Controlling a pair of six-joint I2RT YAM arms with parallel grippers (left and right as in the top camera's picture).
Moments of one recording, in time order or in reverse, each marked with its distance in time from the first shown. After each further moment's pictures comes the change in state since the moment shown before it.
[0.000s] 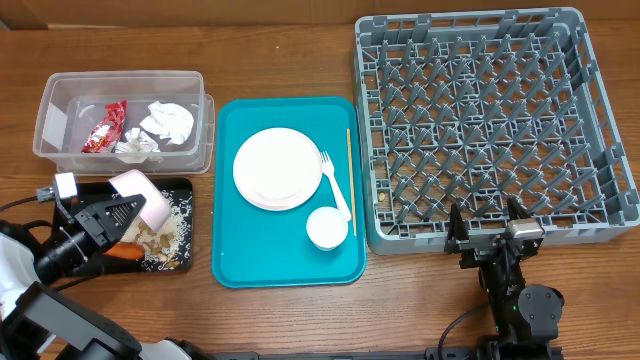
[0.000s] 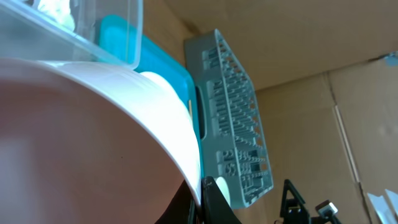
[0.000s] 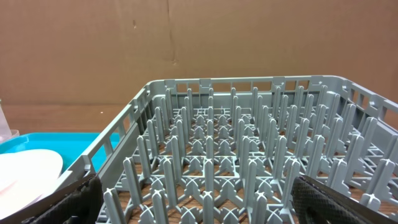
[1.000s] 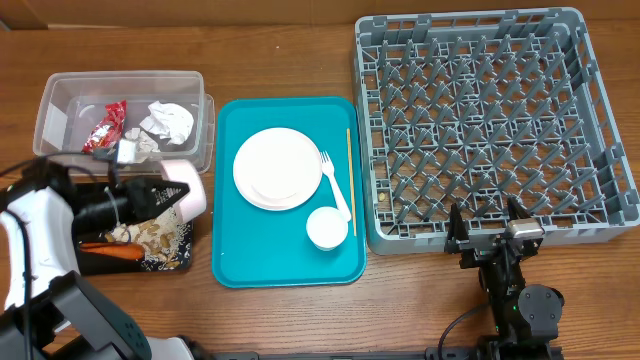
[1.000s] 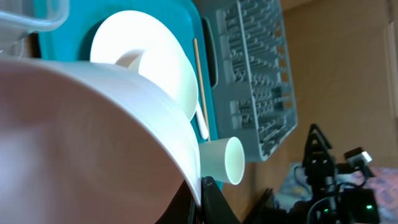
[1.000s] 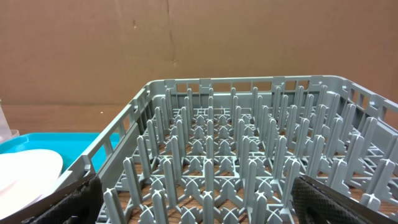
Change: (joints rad) left arm -0.347 0.000 0.107 0.105 -0.186 -0.219; right arm 0.000 0.000 0.000 0.000 0.000 0.000
